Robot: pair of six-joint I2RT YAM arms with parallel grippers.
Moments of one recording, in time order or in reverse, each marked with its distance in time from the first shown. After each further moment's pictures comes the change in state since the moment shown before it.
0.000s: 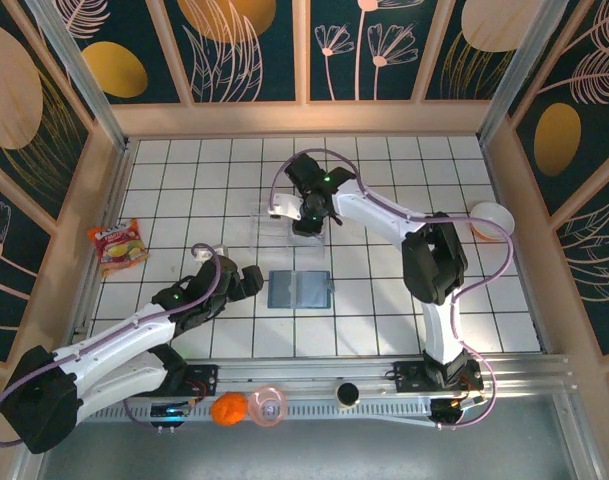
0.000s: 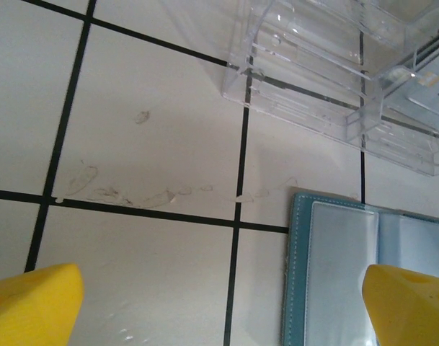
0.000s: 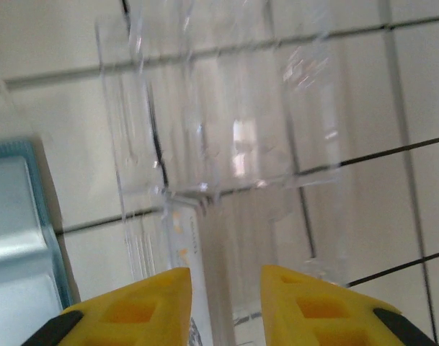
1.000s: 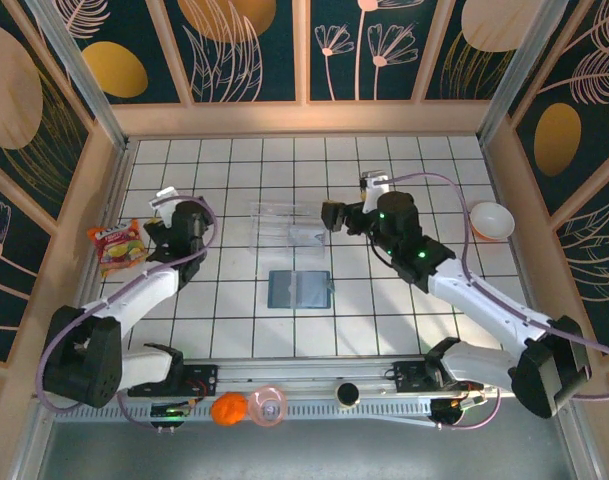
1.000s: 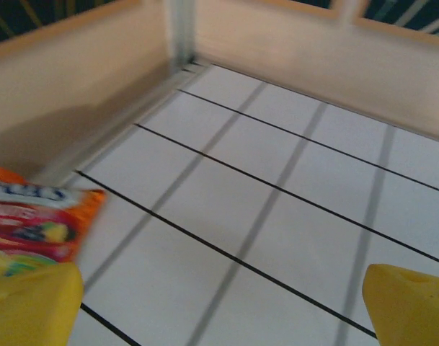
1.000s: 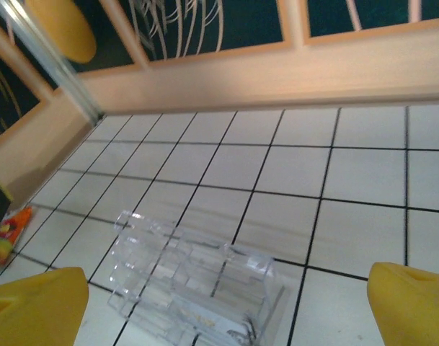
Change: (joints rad) left arm 0.497 0.318 0.176 0.525 -0.477 0.497; right arm -0.110 -0.816 -0.876 0.798 0.202 1.042
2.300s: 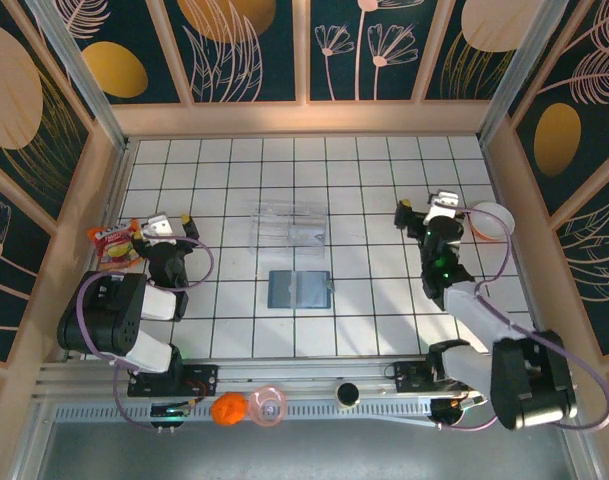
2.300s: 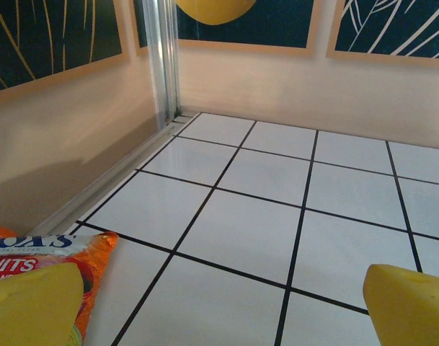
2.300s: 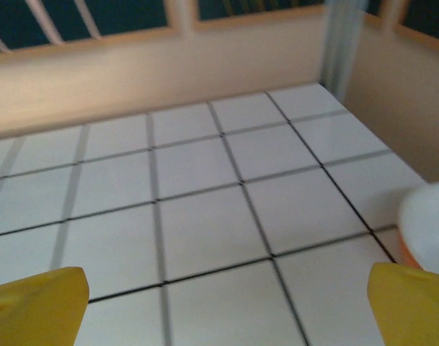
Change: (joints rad) left arm 0.143 0.248 -0.402 0.985 0.304 0.295; right arm -0.518 0.112 -0.456 0.562 0.208 -0.211
